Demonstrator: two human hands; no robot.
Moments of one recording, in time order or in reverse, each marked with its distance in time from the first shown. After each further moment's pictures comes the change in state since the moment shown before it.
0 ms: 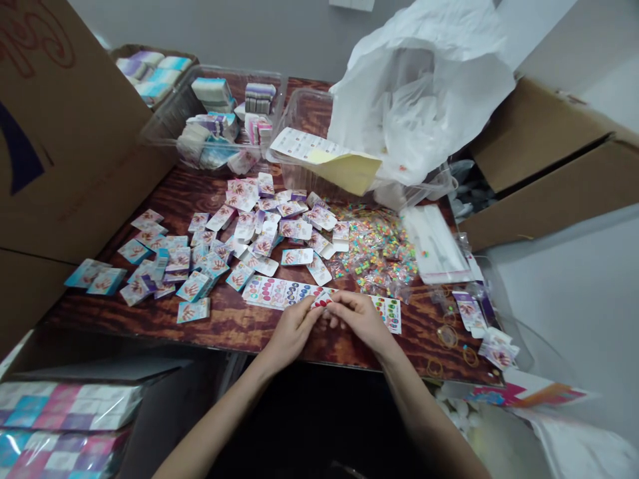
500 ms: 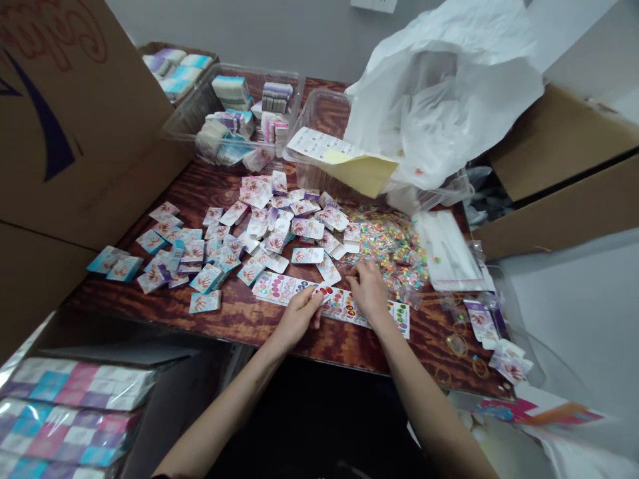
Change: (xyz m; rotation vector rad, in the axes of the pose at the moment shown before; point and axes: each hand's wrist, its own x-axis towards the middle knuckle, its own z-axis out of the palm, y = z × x) left_hand 0.015 -0.007 -0.003 -0.300 0.058 -0.112; right_hand 0.051 0.021 -0.015 -1.060 0.480 -0.143
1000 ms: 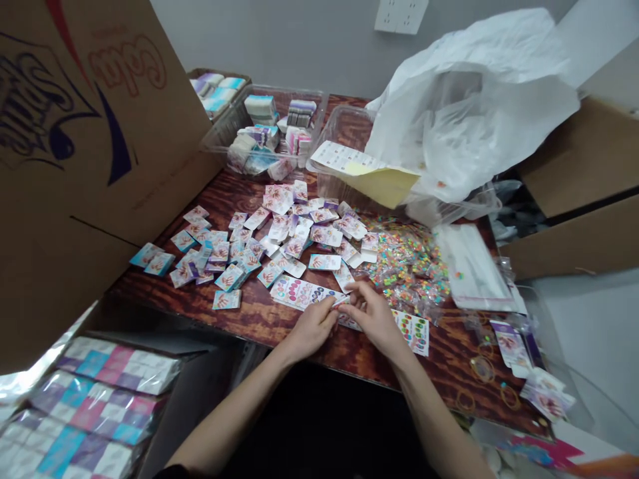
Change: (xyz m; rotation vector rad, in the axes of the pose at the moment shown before) left_hand -0.008 0.006 -0.008 0.542 -0.086 0.104; right_hand -0.027 -0.038 -0.021 0.690 -0.333 -0.007
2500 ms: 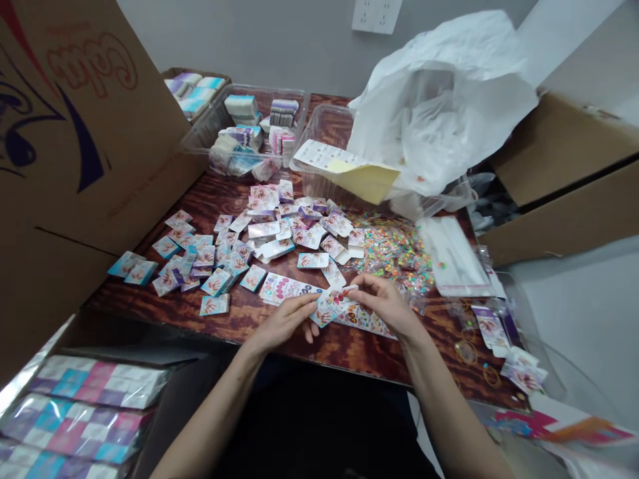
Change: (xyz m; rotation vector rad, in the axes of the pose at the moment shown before) left_hand -0.012 0.000 -0.037 -0.491 -0.196 -0.125; right_hand 0.006 -0.008 -0.044 0.300 -0.127 0.068
